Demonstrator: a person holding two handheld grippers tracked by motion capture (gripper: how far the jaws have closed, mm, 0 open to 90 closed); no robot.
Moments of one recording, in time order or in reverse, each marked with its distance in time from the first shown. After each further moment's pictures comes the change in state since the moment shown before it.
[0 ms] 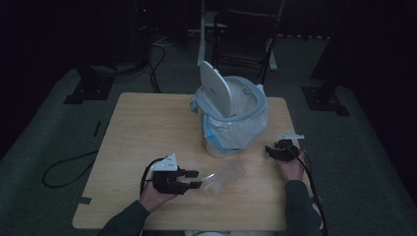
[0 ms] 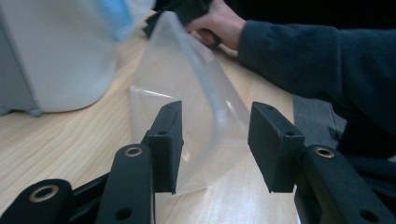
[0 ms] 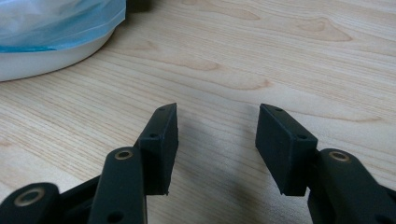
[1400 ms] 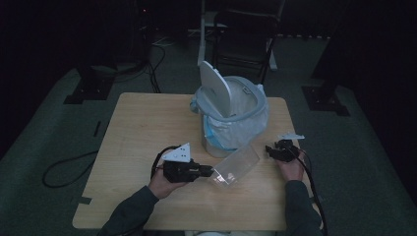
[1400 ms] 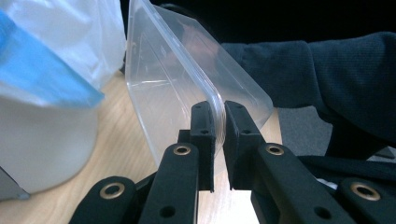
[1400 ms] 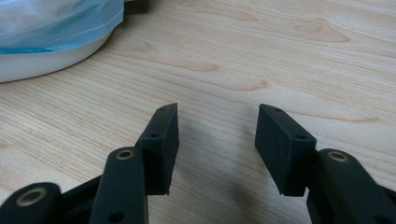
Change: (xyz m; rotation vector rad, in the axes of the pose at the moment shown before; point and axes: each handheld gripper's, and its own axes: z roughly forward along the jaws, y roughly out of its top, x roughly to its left) left arm -0.003 0.058 0.008 -0.014 -0.073 0.135; right arm 0.000 -0.001 0.000 -0.006 -0.007 0.005
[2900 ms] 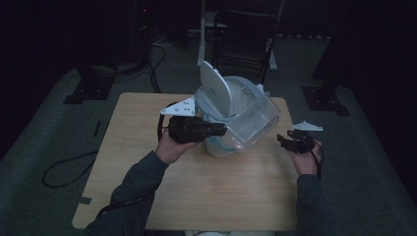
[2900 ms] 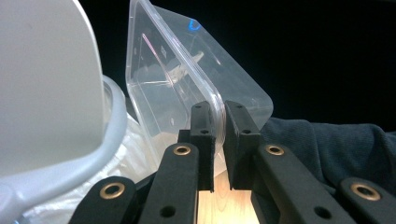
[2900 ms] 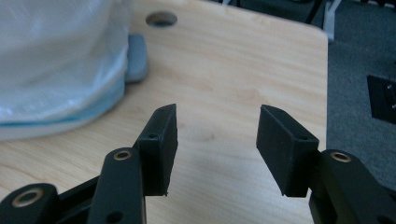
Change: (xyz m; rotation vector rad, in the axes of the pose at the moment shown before) left arm 0.025 0.122 -0.027 -0.175 0.005 0.038; right arm -0.015 0.040 -0.062 -0.121 -0.048 -0.018
